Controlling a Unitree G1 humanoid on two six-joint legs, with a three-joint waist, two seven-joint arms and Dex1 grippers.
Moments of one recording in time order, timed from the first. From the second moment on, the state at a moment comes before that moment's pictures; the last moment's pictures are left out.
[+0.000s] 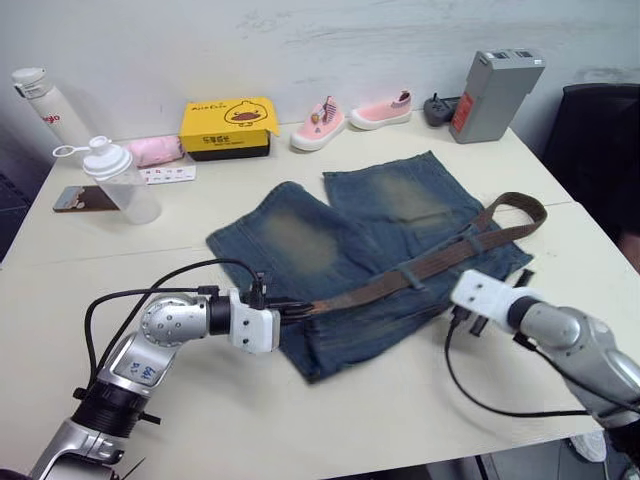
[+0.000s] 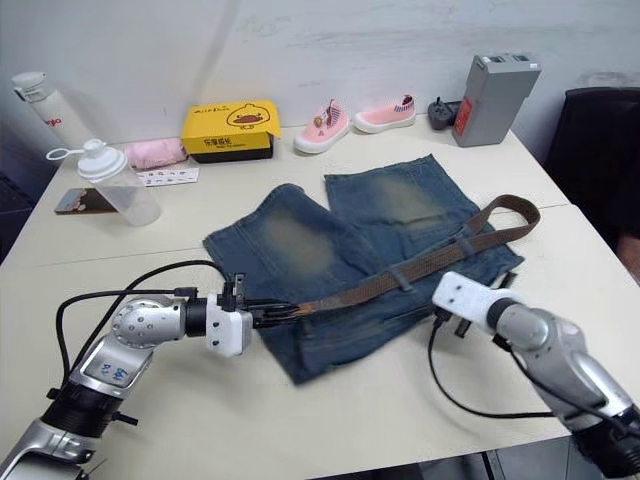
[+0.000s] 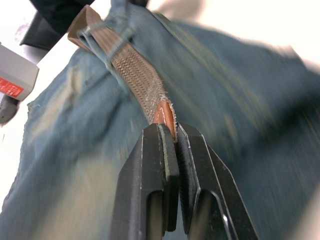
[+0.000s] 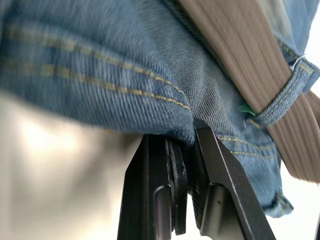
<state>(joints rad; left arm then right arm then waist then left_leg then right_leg) -0.27 0.69 -0.21 -0.06 0.01 -0.49 -0.88 -0.13 -0.98 0.14 -0.22 -0.14 0.48 0.49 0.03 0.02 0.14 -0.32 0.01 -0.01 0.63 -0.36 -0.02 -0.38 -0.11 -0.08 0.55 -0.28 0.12</state>
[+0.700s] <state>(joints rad) -0.18 0.66 -0.16 -0.05 0.03 -0.68 -0.79 -0.10 -0.84 -0.34 -0.51 0.28 1.01 0.71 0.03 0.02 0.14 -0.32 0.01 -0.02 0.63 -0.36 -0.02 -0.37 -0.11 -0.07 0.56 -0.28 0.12</state>
